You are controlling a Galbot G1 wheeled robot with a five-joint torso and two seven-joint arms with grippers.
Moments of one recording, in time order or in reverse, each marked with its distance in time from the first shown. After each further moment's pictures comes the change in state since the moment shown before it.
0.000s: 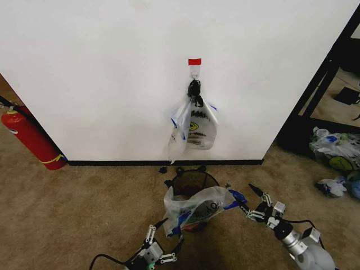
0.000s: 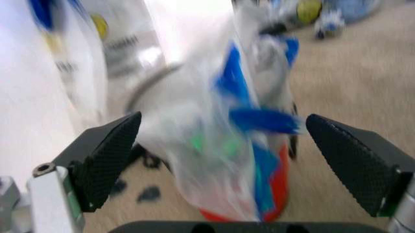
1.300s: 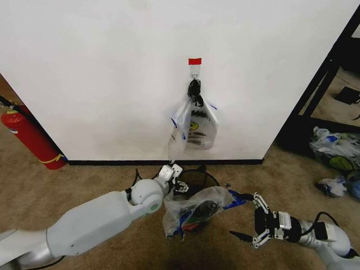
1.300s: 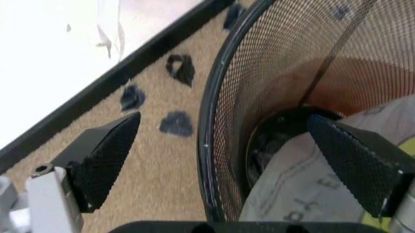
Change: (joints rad) left arm -1.306 -0.022 0.870 0.215 -1.159 1.135 -0.655; right arm -0.009 0.050 0.210 0.216 -0.174 -0.089 -0.568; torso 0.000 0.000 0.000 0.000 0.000
